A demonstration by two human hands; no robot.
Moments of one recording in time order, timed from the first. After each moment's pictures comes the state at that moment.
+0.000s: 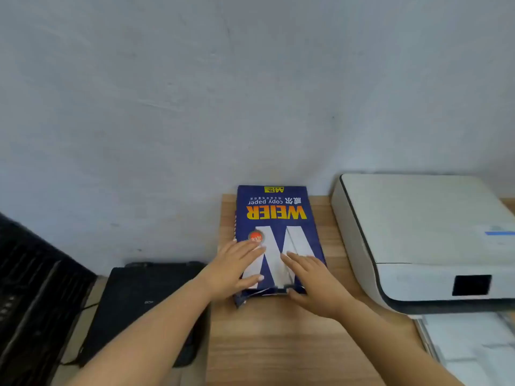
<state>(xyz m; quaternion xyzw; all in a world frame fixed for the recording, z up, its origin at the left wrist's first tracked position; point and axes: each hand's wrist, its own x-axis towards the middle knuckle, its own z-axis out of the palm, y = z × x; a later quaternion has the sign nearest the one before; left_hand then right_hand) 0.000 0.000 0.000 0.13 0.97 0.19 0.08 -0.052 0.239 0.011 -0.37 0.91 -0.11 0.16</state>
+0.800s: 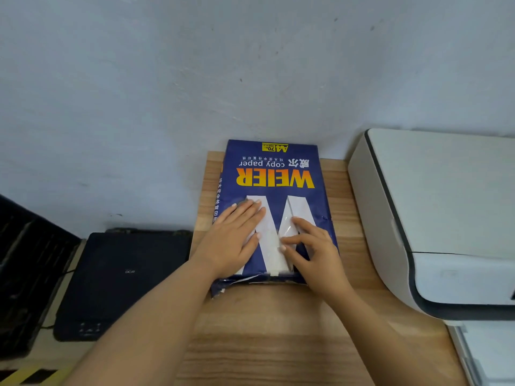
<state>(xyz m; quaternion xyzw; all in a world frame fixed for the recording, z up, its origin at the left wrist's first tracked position) -0.048 0.023 -0.081 0.07 0.98 0.17 -0.03 -0.083 0.230 -0.061 -0.18 0.88 -0.43 0.11</state>
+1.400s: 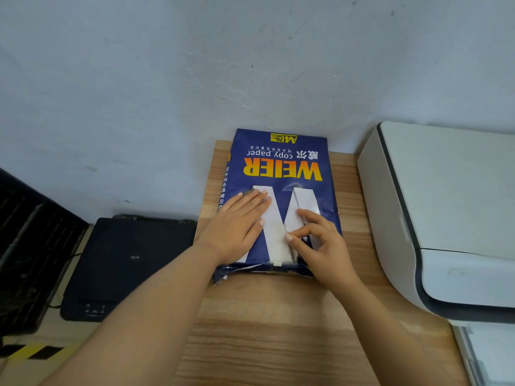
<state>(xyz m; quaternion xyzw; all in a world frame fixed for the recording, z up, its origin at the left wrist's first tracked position) -0.047 0.024 -0.076 0.06 0.98 0.17 -0.02 -0.084 0.232 -0.053 -0.16 0.86 -0.46 0.14</state>
